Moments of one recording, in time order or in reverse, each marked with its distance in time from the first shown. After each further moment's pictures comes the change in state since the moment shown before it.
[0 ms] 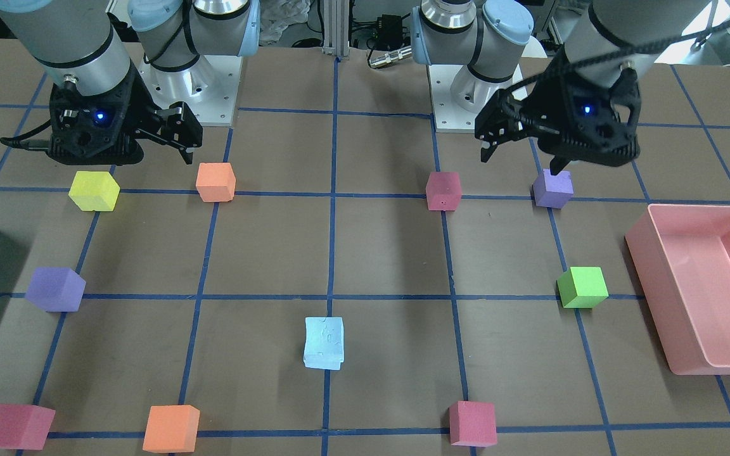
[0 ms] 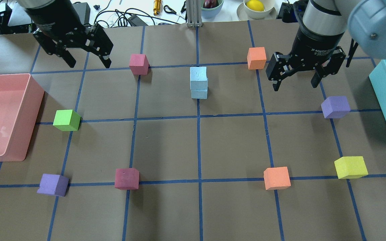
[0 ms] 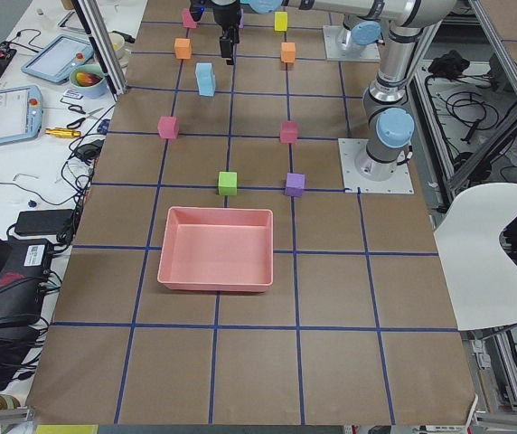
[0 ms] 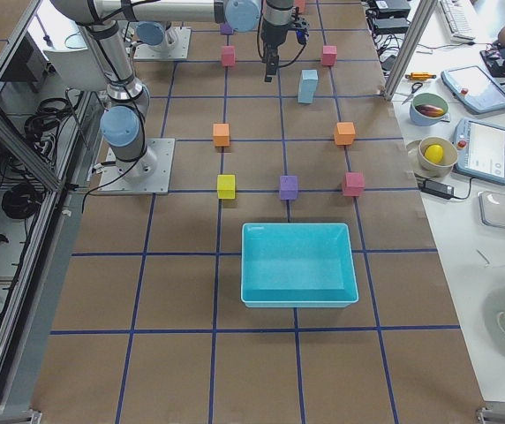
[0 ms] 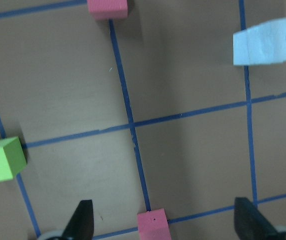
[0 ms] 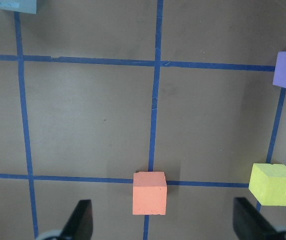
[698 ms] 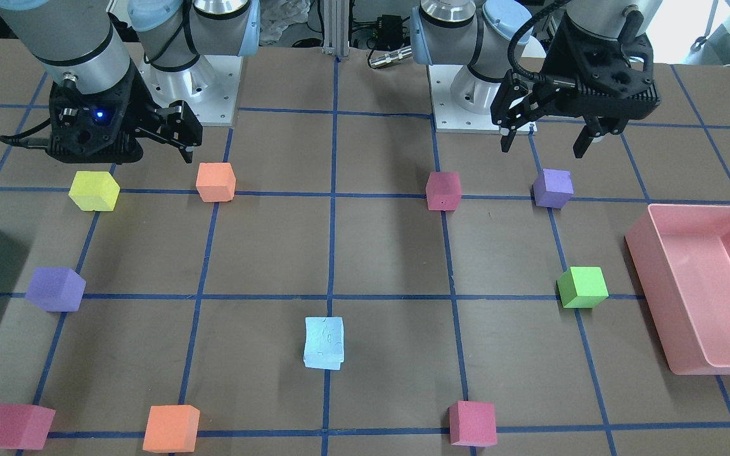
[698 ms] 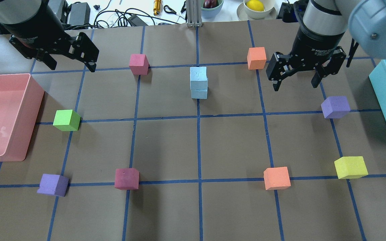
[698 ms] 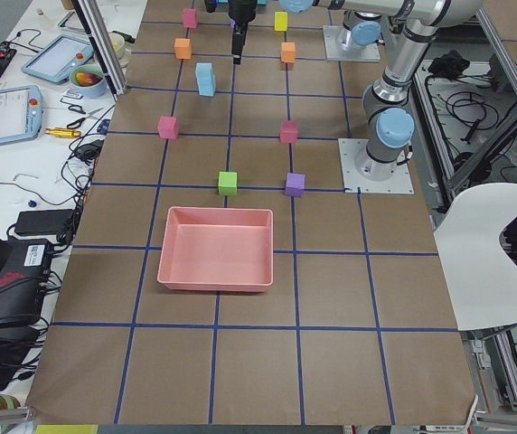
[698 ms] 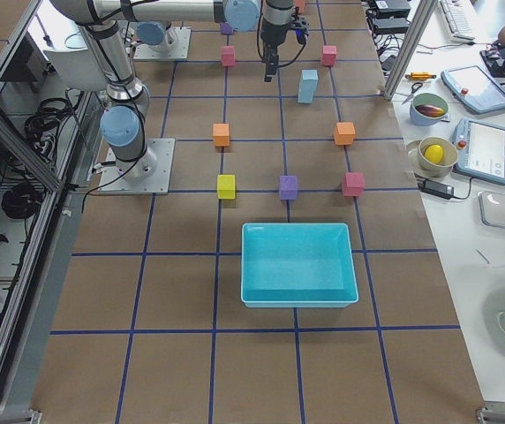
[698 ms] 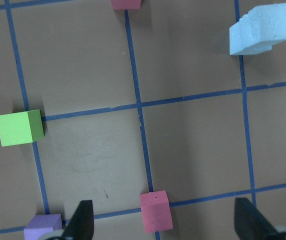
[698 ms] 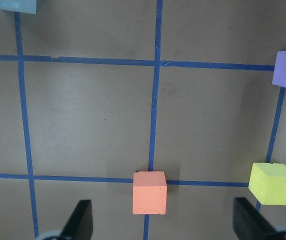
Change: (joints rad) left arm 0.000 0.091 -0.119 0.183 0.106 -0.044; right arm 0.000 -0.003 -0.001 0.002 0.001 0.002
